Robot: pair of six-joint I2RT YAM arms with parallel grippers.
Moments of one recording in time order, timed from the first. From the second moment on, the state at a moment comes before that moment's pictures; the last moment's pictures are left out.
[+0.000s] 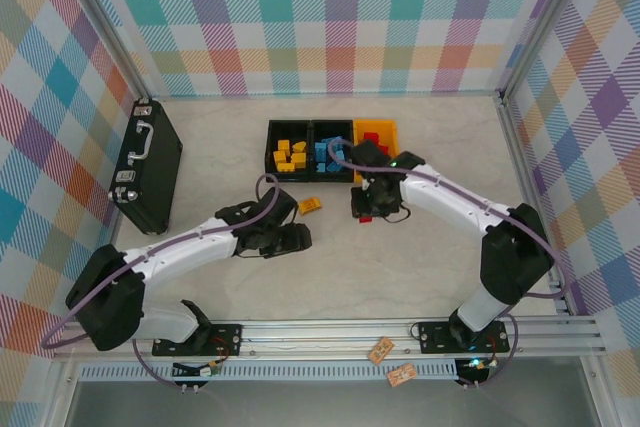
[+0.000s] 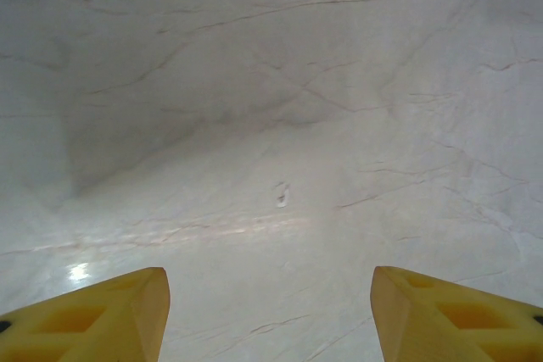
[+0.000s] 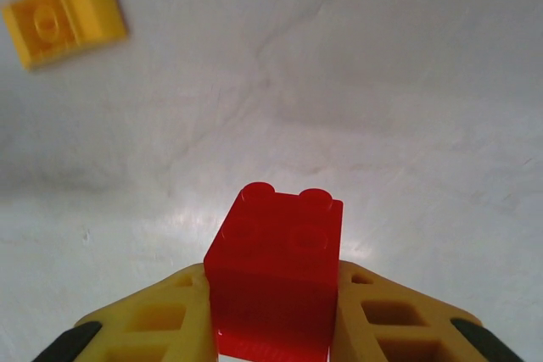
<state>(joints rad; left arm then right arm) -0.76 1.35 0.82 -0.57 0.09 -0.89 0.64 1.61 1.30 -0.94 -0.01 0.52</state>
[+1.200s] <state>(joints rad) -0.82 1.42 0.91 -0.56 0.01 -0.89 0.40 2.12 1.94 -0.99 0.02 0.43</state>
